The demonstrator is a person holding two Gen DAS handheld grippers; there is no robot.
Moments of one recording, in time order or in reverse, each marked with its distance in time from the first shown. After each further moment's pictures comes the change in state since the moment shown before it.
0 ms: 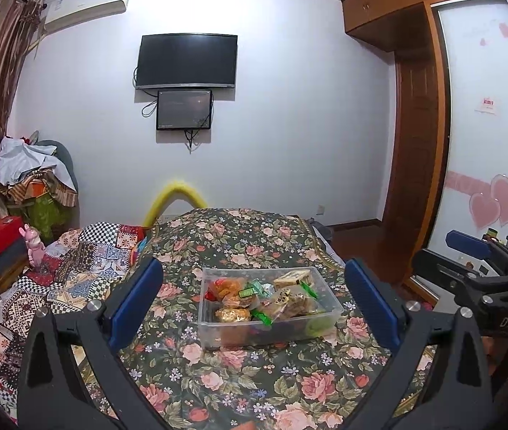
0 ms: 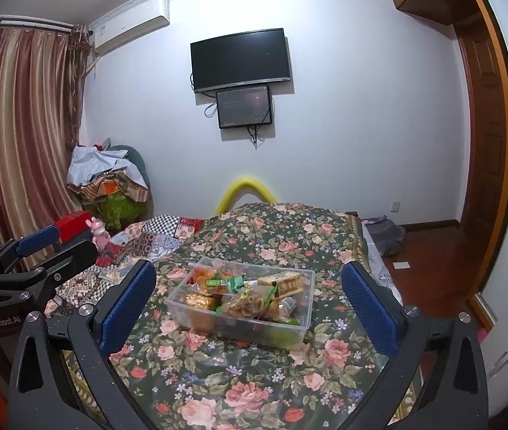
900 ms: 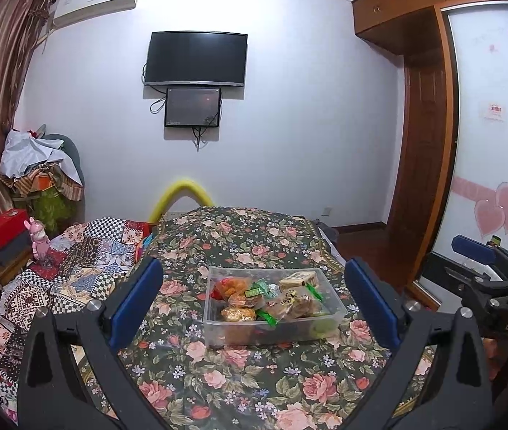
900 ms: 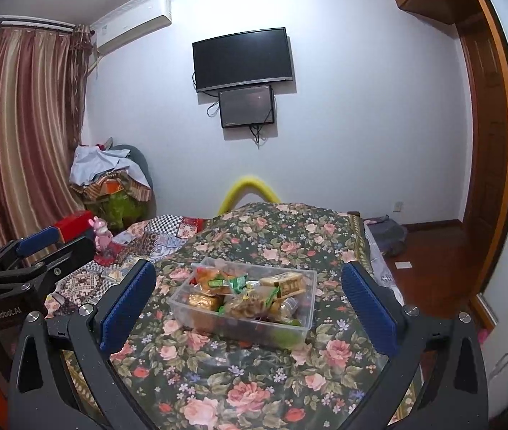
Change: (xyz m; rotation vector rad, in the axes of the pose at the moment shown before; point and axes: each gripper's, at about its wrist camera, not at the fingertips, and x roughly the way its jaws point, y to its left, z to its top) left arm -0.003 0.007 0.002 -0.030 0.004 0.025; right arm 0.001 -0.001 0.002 -0.003 0.003 0.009
